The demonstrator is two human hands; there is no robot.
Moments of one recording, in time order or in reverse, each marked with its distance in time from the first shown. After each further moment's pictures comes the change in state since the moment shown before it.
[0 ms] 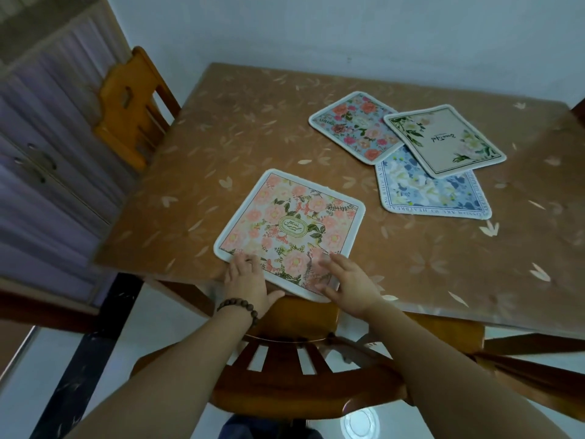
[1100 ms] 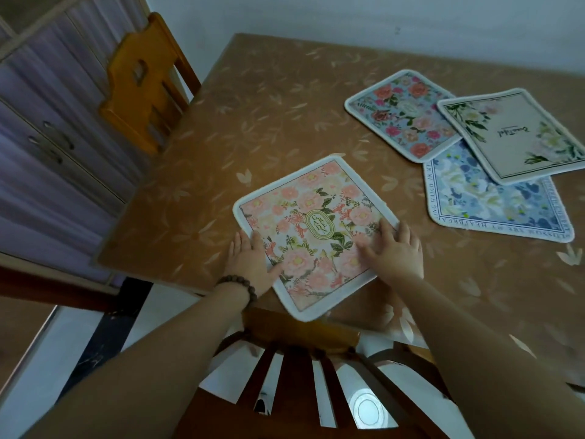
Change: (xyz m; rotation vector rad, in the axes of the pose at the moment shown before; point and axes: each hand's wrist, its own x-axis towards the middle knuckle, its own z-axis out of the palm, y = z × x) left_hand 0.085 -0.034 -0.018 -0.114 -0.005 -0.045; right_hand 0.114 0.049 -0.013 -0.127 0.176 0.429
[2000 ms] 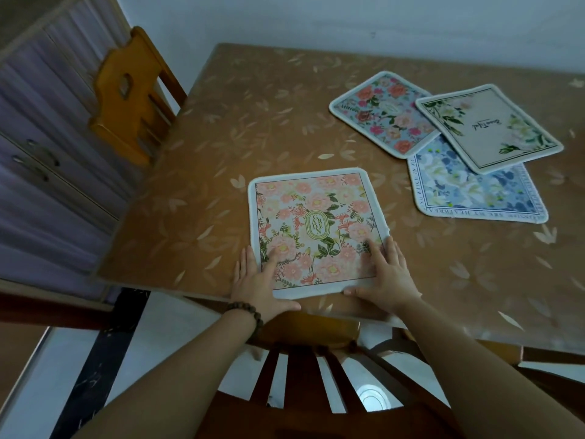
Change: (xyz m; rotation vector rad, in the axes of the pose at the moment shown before) left_hand -0.036 -0.002 0.025 -0.042 0.002 0.115; right_hand -0.060 0.014 0.009 0.137 -0.152 -0.127
